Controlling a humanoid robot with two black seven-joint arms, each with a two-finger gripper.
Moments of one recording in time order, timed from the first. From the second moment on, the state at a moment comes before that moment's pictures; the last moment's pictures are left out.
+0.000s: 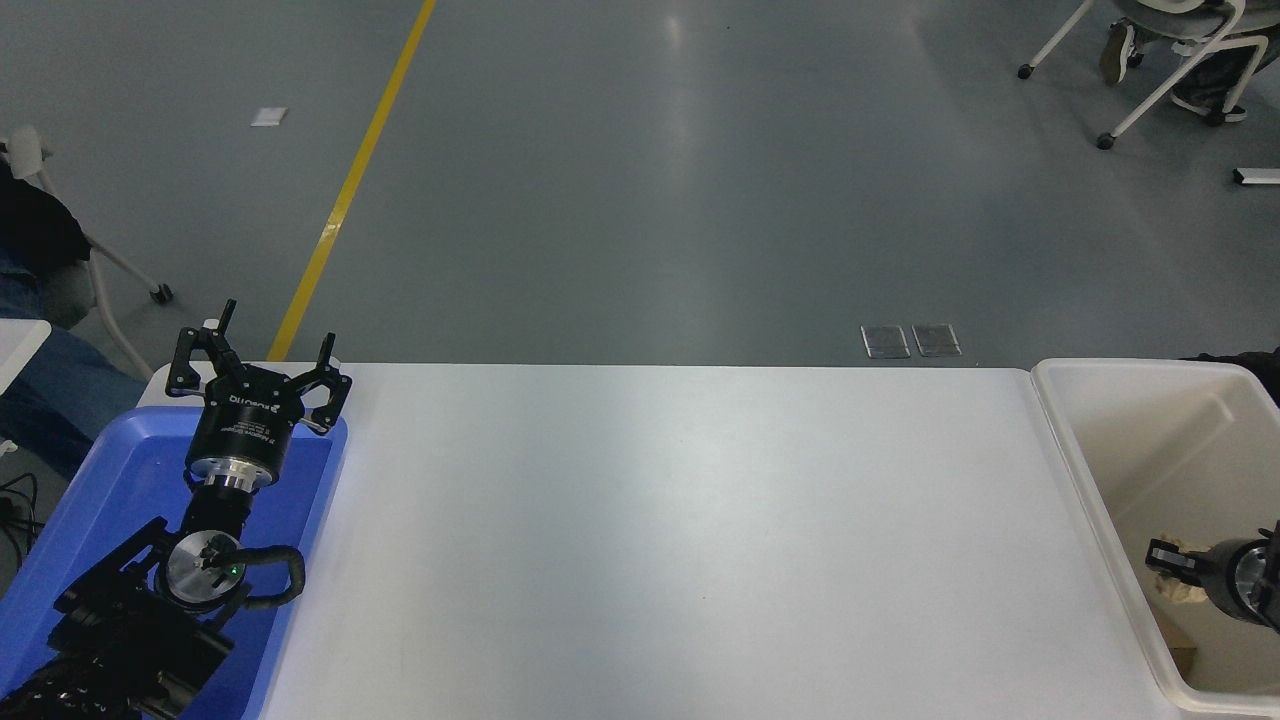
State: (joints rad) left arm -0.52 0.24 -1.00 -0.46 -0.12 -0.69 -0.40; right arm 0.67 -0.50 -0.34 0.22 -0.84 0.23 0.11
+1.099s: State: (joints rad) left arm -0.53 0.24 -1.00 -0.46 -0.12 -0.69 -0.39; right arm 2.14 -0.61 -1.19 1.27 -0.66 0.68 0.12
